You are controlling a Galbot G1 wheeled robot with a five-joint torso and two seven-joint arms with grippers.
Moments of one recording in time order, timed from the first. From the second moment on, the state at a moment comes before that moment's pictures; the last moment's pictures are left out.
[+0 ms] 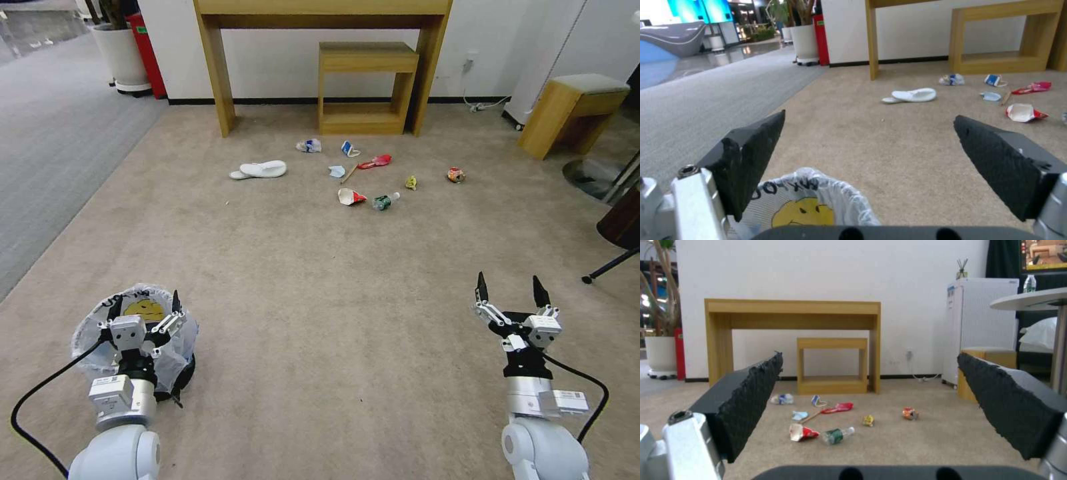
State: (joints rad) left arm 1.52 -1.60 -0.82 -2.14 0.01 0.06 0.05; right arm -1.49 1.43 0.77 1.93 0.25 0.40 -0.09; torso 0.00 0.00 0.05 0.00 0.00
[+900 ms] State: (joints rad) left arm 1.52 -1.60 -0.82 -2.14 0.01 0.06 0.05; right arm -1.49 1.44 0.77 1.93 0.24 0.41 -0.09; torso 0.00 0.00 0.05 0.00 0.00
